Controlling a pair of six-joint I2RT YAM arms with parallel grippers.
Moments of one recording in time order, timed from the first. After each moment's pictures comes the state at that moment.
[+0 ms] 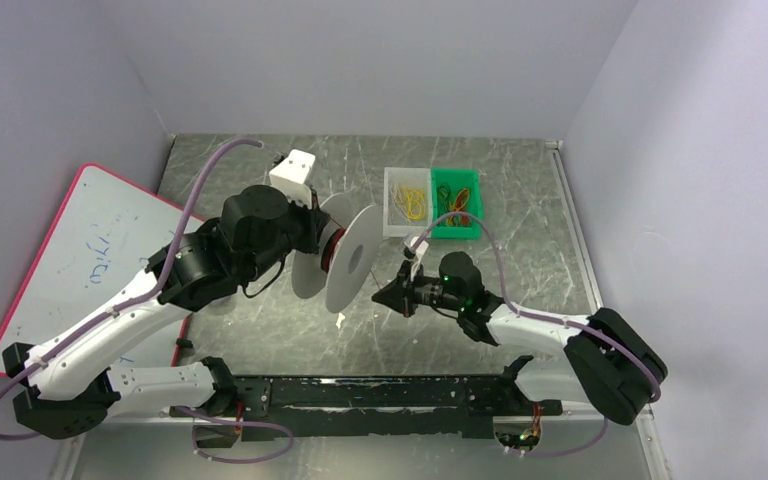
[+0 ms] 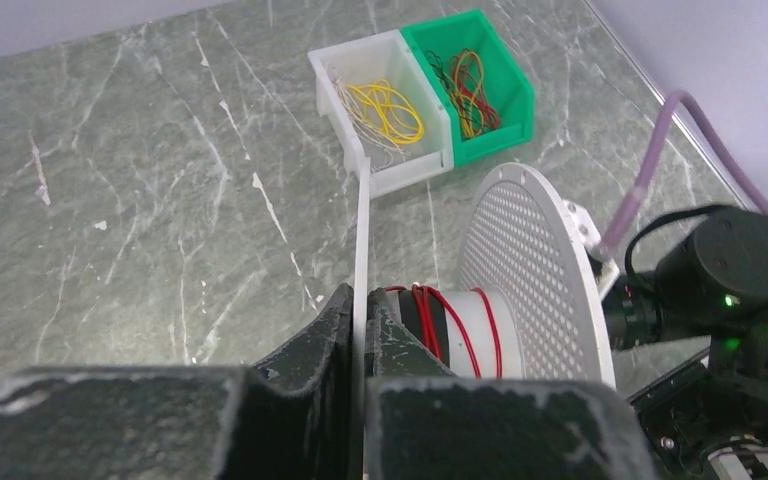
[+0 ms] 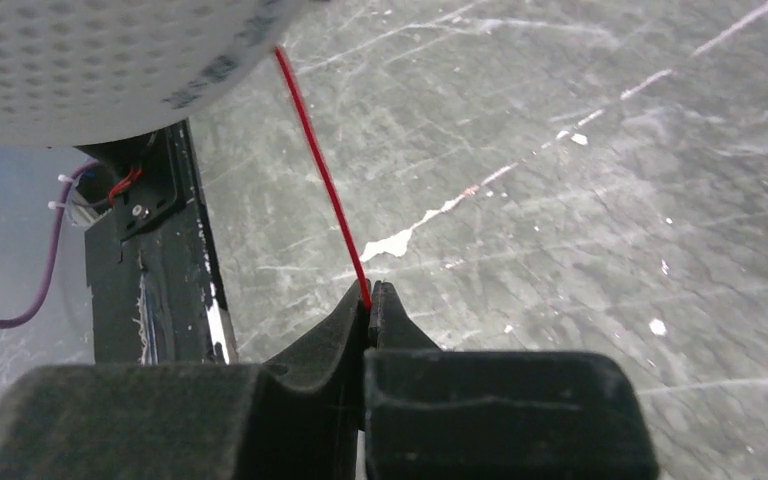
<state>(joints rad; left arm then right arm) -0.99 1.07 1.37 -0.66 -0.45 -0.33 0.71 1.23 0.35 0.58 -0.53 0.24</state>
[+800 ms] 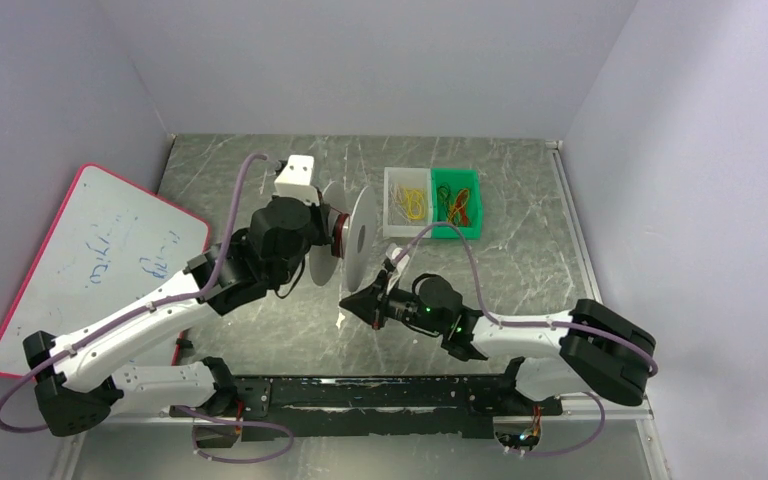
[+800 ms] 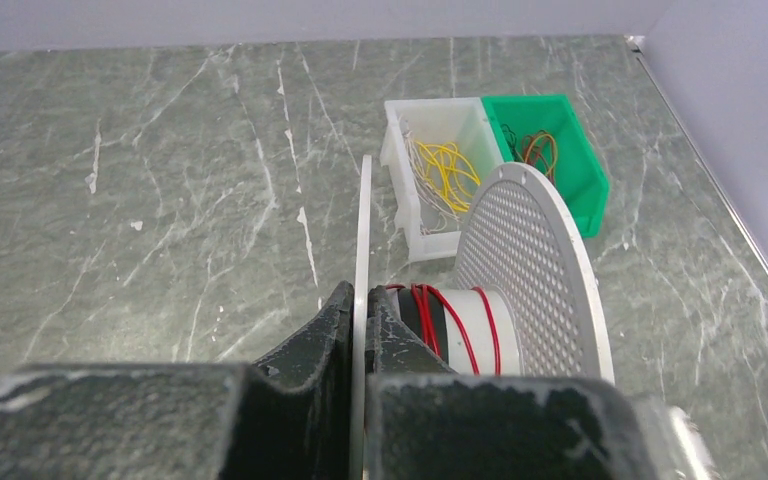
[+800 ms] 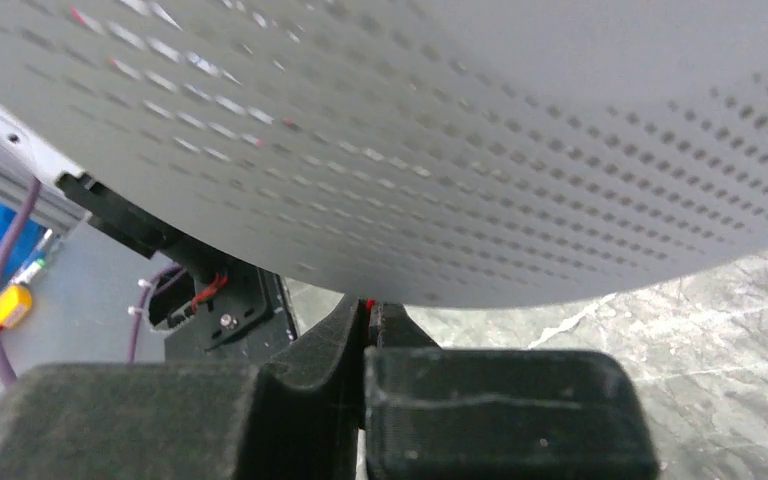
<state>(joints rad) -0.99 1.09 1.18 -0.38 -0.69 -0.39 1.05 1.31 0.38 0.86 -0.15 0.40</state>
